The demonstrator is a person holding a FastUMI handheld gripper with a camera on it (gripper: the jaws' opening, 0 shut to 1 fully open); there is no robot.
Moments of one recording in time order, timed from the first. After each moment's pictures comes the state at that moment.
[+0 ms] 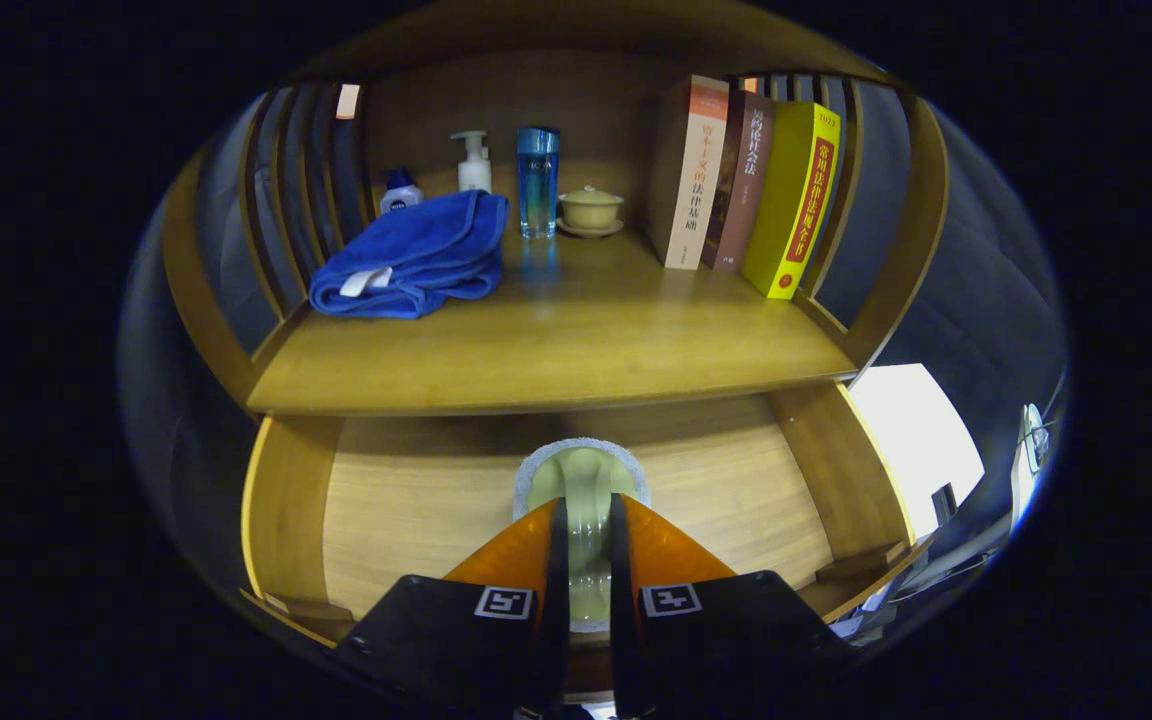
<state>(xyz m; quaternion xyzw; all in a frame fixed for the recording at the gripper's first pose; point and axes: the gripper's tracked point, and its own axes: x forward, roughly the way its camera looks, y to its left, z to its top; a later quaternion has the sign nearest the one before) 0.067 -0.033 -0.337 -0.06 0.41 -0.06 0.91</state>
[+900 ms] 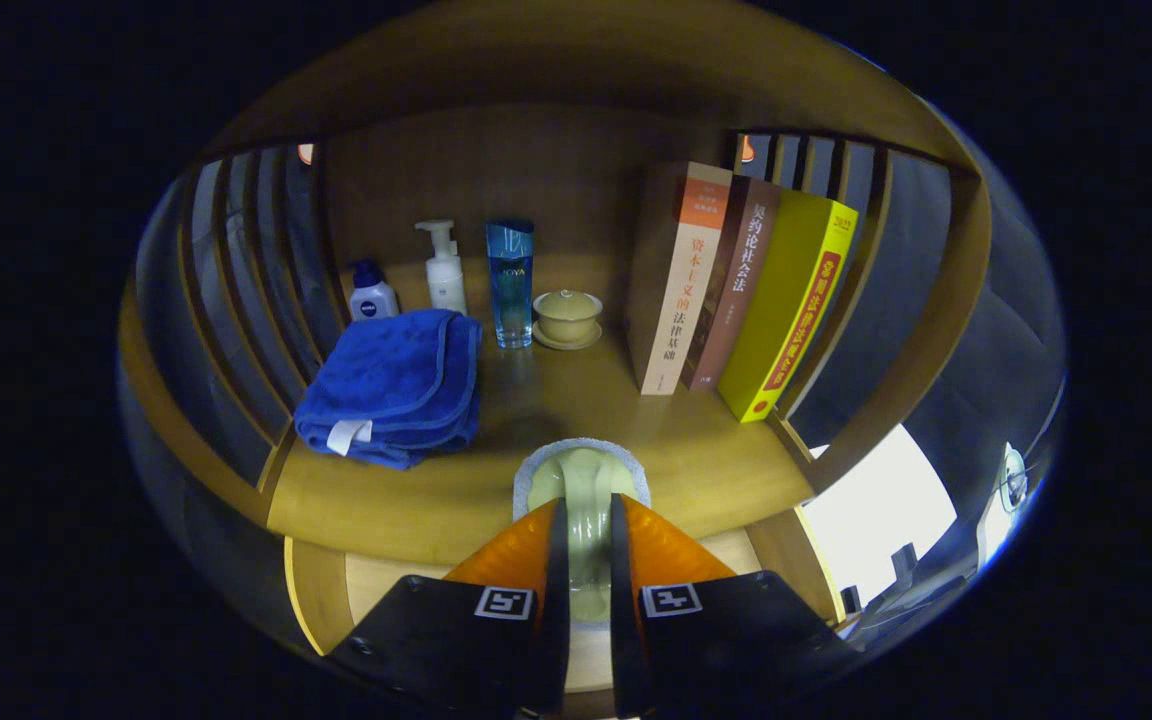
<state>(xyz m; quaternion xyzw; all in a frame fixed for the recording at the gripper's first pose) 0.203 -0.040 -0.266 -0.08 0.36 -0.08 0.93</state>
